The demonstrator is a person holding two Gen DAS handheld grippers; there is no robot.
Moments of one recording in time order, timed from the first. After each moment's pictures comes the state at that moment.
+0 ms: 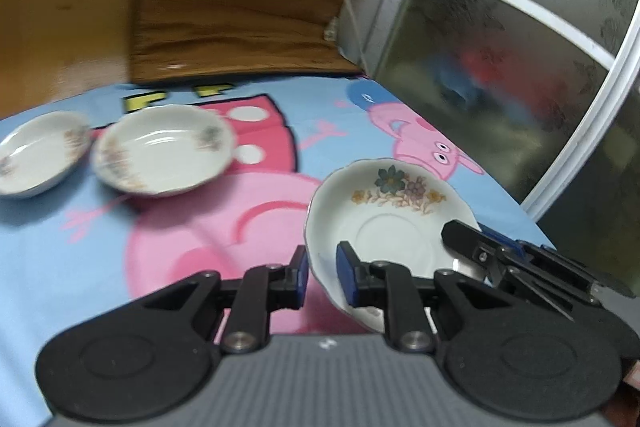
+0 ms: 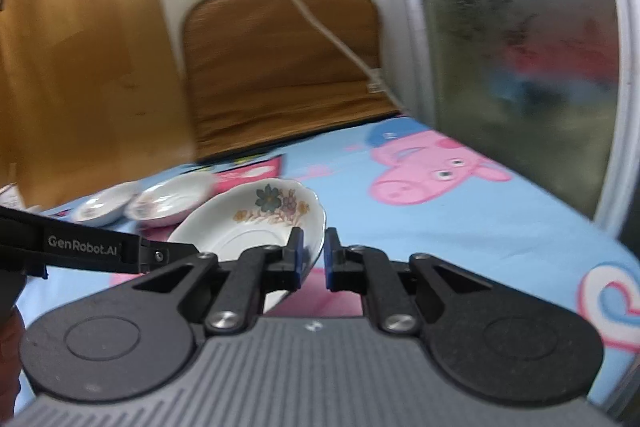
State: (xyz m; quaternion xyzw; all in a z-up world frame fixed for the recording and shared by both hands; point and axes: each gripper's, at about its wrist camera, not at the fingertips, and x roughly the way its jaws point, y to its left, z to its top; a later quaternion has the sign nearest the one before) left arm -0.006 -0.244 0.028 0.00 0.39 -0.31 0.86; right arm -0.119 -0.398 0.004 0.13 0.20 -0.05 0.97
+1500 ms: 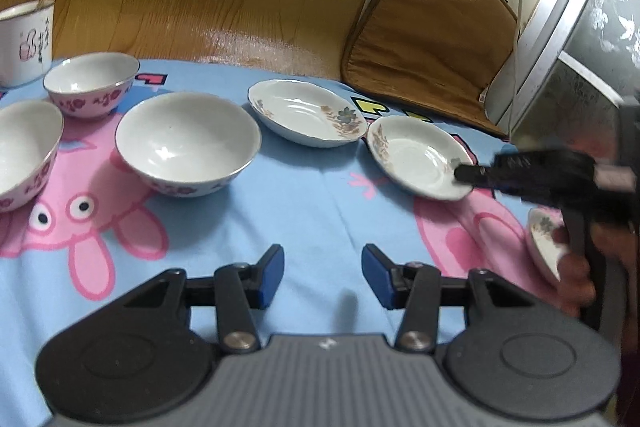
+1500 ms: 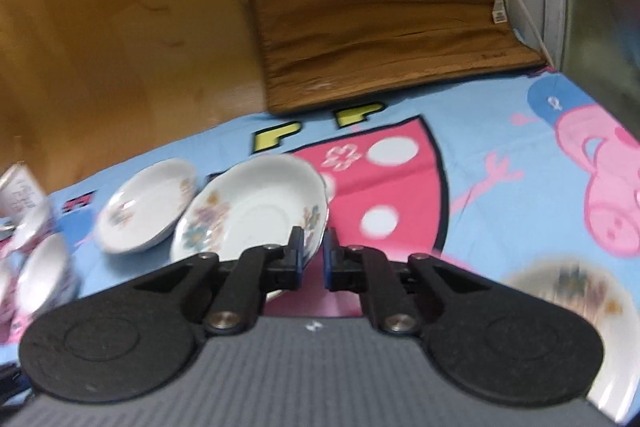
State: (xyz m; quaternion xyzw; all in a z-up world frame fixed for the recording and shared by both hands) left arm -0.023 -0.050 0.022 -0.11 0.38 -0.16 0.90; right arm 0.031 -0.306 0.020 0.16 0.34 0.04 0.93
